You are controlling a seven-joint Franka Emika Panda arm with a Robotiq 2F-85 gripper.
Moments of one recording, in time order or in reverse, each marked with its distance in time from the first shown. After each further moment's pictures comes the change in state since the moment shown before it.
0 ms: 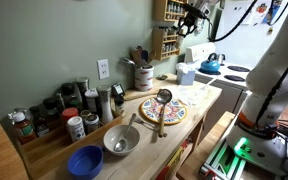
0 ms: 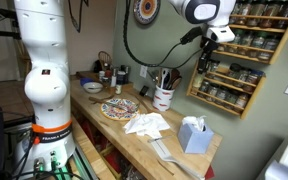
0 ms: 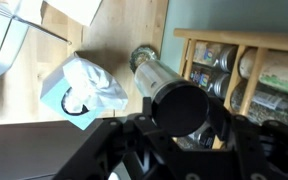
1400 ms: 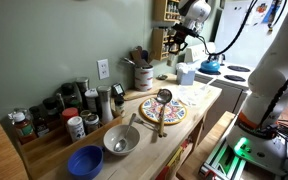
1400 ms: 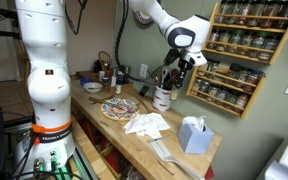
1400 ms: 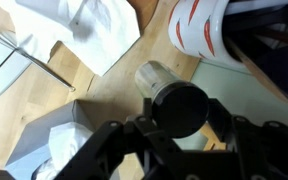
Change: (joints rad) arm 0.076 0.012 0.071 -0.235 0.025 0.117 -0.201
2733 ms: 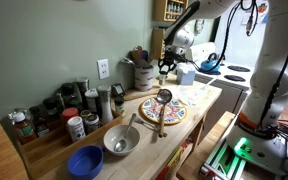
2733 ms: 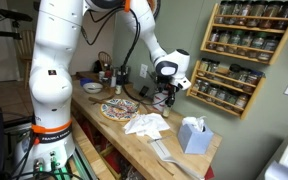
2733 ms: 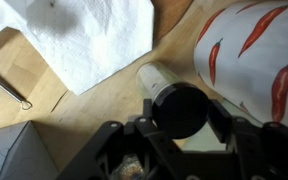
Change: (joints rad) arm 0.068 0.236 0.069 -0.102 0.057 0.361 -0.224
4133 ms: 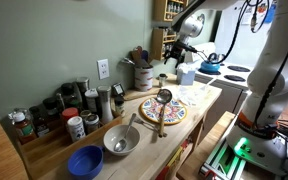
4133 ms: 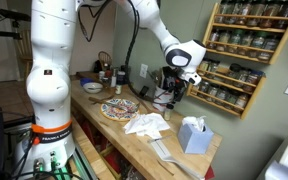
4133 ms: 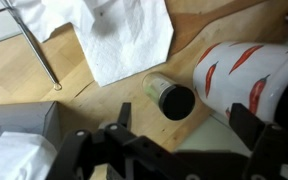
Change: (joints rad) arm -0.098 -0.089 -0.031 0.083 0.010 -0.355 -0.277
